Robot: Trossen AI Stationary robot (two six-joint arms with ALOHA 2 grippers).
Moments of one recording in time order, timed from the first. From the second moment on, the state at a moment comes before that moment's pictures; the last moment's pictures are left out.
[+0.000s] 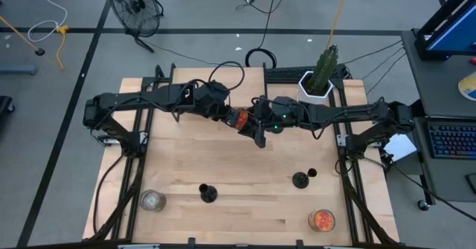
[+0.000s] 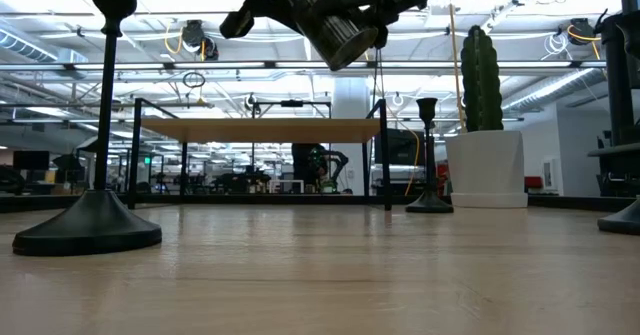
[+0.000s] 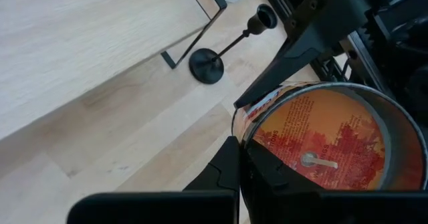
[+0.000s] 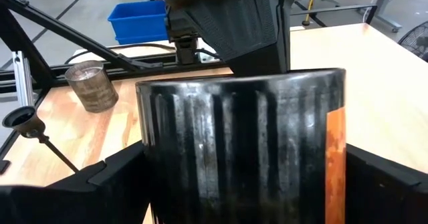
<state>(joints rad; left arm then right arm) 0.14 1.55 1.51 -0.71 -0.05 -0.83 -0.08 1.45 1.08 0.01 0.00 0.08</state>
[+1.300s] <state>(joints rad) 0.22 1.34 1.51 -1.01 -0.24 -0.72 -0.13 1.45 1.08 0.30 0.32 0.05</state>
